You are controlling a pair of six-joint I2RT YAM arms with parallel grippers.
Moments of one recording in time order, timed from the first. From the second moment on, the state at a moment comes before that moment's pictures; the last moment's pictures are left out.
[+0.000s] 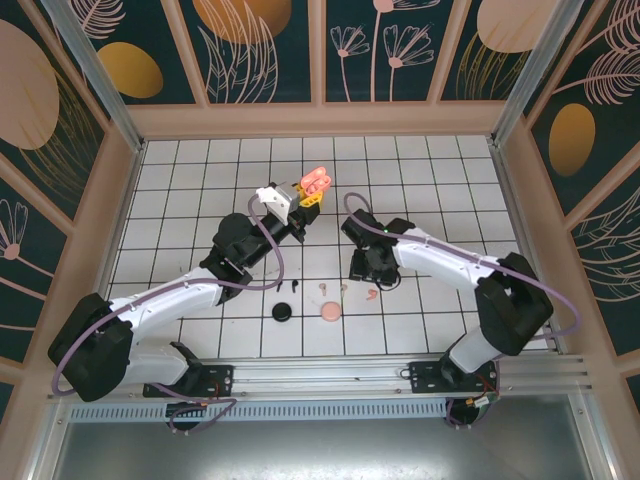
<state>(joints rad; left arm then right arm) -0.74 1.30 0.70 0.78 0.10 -0.01 0.75 1.53 1.02 -0.87 0.04 0.90</state>
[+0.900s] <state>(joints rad) -0.74 1.30 0.69 0.79 0.10 -0.01 0.77 1.62 0.94 -0.84 0.06 1.23</state>
